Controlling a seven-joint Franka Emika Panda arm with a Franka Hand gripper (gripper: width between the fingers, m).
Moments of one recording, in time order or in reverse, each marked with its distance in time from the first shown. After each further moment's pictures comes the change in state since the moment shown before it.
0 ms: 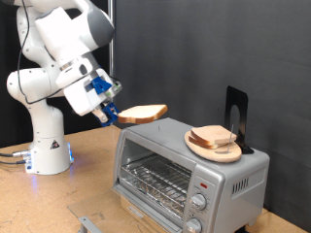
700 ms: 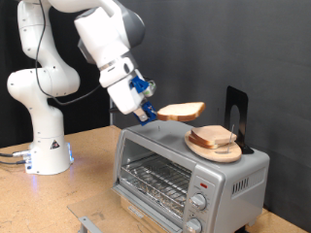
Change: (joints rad) arm 0.082 0.146 0.109 0.130 0.064 0.081 0.078
